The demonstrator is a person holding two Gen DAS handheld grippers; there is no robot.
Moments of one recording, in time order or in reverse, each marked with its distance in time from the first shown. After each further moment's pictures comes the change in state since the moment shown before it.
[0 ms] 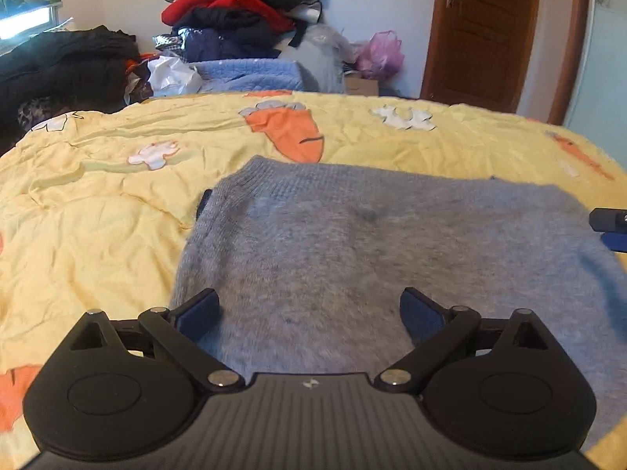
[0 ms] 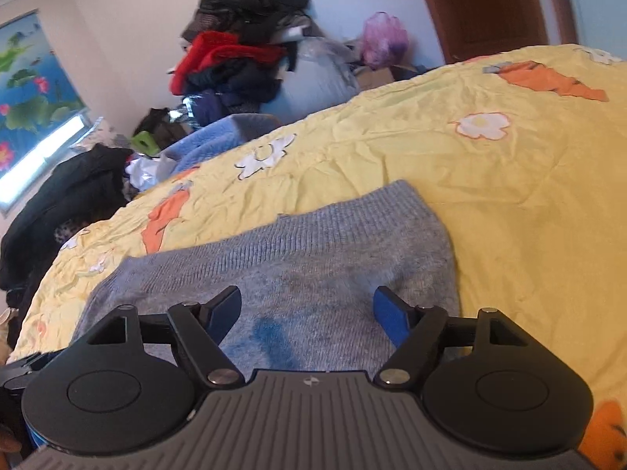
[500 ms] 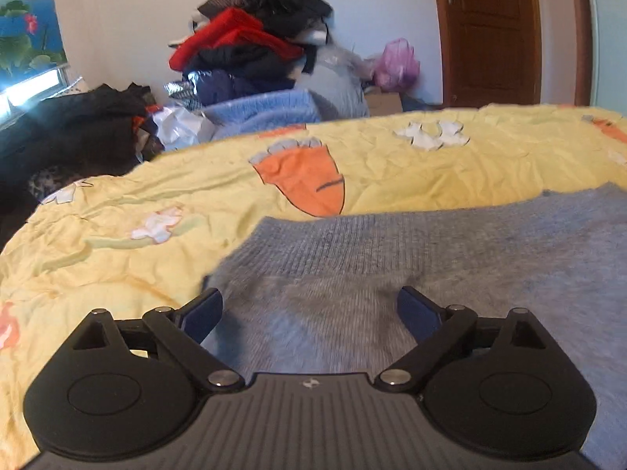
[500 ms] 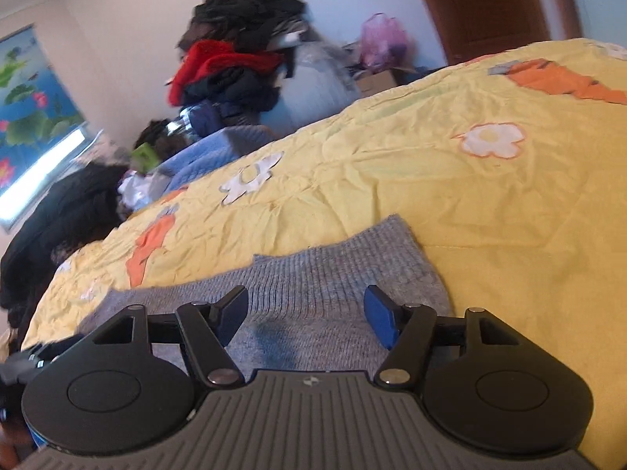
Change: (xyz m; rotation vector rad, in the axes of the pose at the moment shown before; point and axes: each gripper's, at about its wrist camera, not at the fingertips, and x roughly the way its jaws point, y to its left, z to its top) left arm 0.039 -0.017 0.031 0.137 -0.089 0.144; right arm 0.033 -0.031 0.028 0.112 -0.040 0.012
